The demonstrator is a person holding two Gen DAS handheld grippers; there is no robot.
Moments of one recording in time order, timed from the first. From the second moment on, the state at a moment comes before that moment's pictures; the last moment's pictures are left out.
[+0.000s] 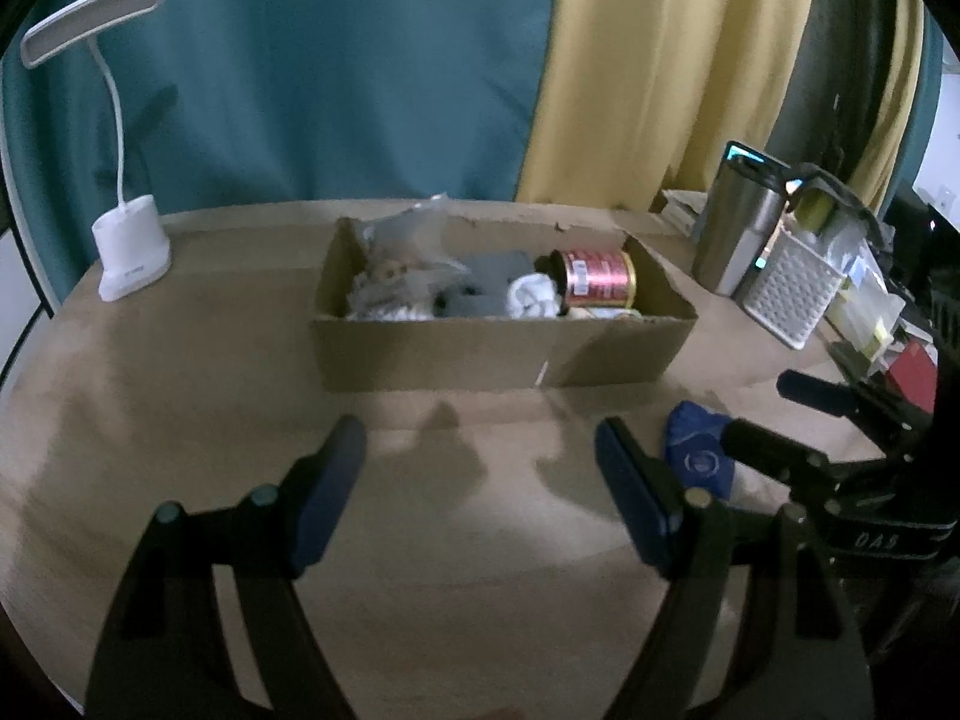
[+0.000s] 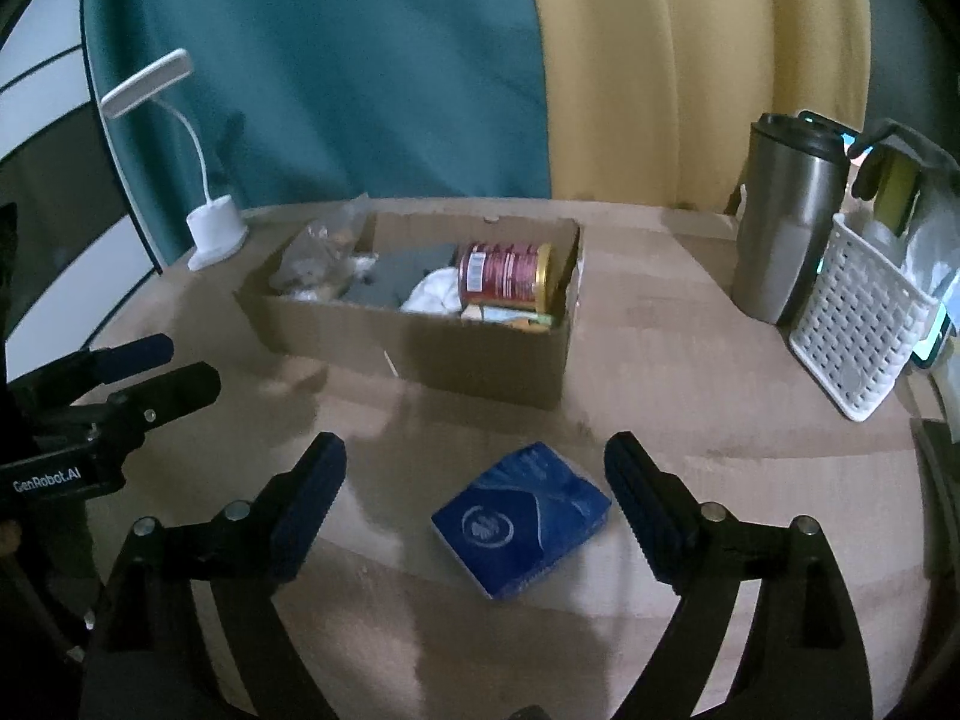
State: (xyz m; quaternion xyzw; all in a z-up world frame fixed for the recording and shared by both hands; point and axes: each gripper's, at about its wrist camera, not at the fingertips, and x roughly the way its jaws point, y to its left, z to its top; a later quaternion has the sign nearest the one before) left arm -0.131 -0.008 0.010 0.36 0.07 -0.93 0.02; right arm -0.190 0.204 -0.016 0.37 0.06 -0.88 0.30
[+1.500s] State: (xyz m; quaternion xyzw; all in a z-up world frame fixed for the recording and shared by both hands) left arm -0.139 -0.025 -0.031 0.41 0.08 -0.91 0.01; right arm -0.203 0.178 -0.073 0.43 0.07 -0.86 0.26
